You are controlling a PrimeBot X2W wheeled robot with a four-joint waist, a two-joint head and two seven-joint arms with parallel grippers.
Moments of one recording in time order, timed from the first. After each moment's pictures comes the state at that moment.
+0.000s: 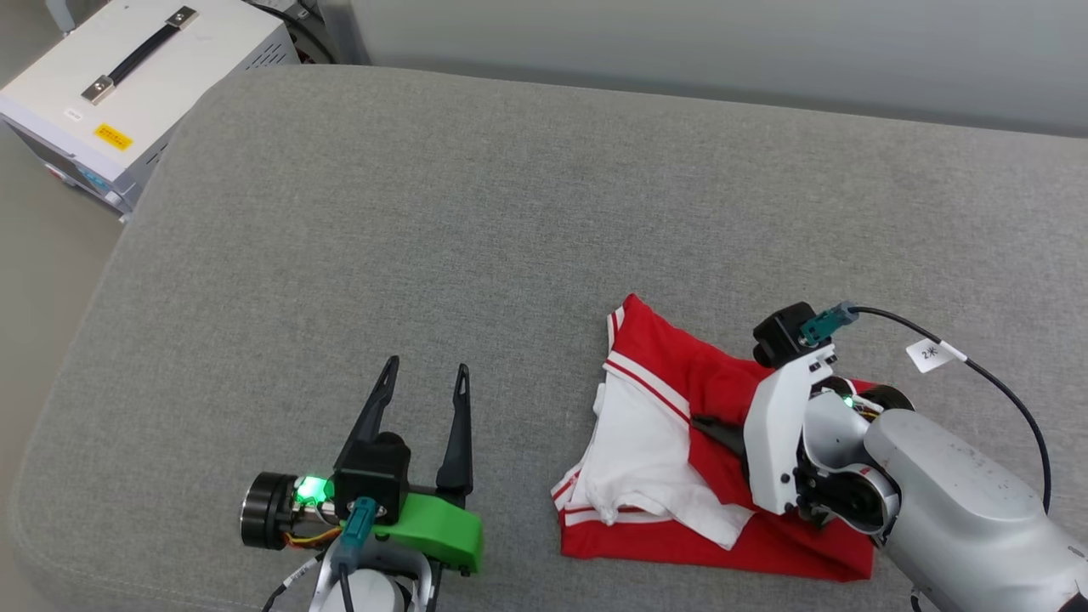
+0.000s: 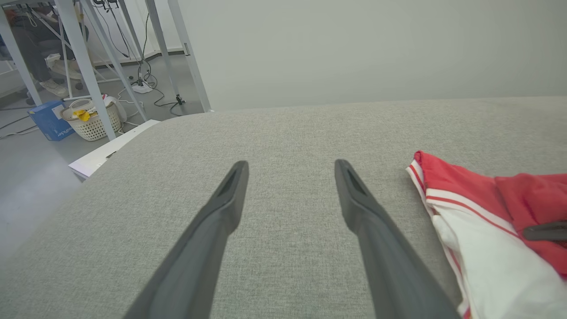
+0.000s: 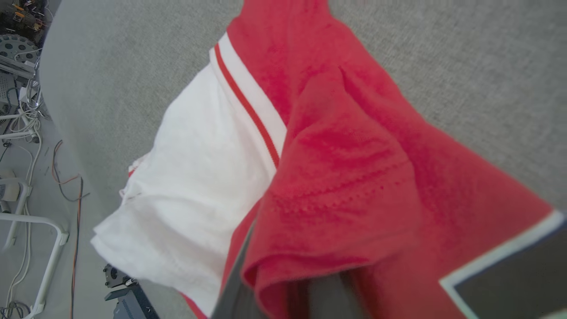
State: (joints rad) left arm -0.09 0.06 -0.26 0.14 -0.05 0.09 -0.26; right arm -0.61 -0.37 0.88 0.52 1.00 0.13 0.39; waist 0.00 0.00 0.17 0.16
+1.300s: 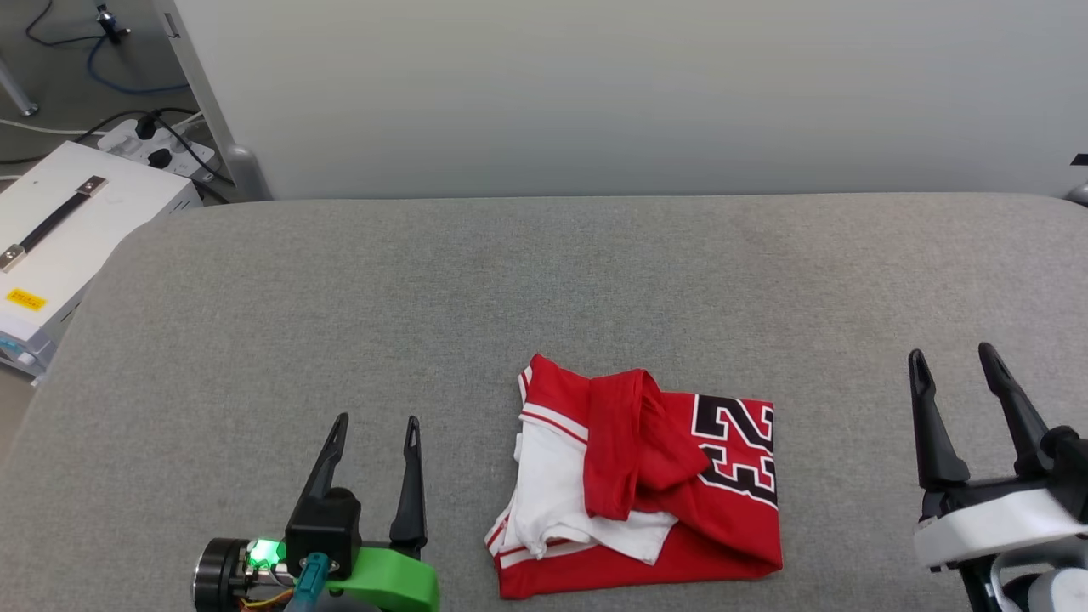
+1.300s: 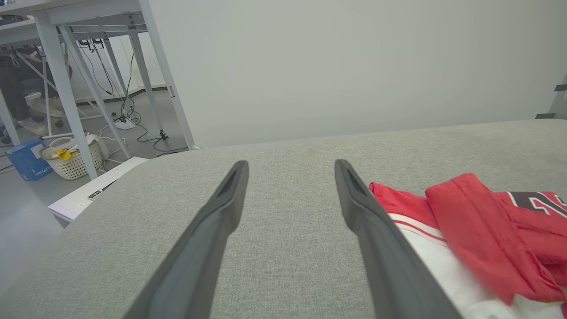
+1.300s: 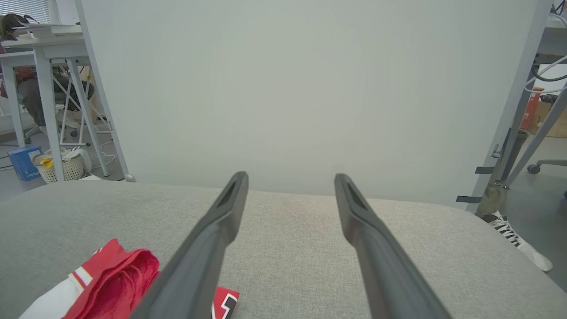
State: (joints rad) left arm 0.04 0.09 -0.18 0.09 -0.04 0.09 -0.26; right arm -0.01 -0.20 -0.02 0.02 0.22 0.13 -0.26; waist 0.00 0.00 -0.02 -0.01
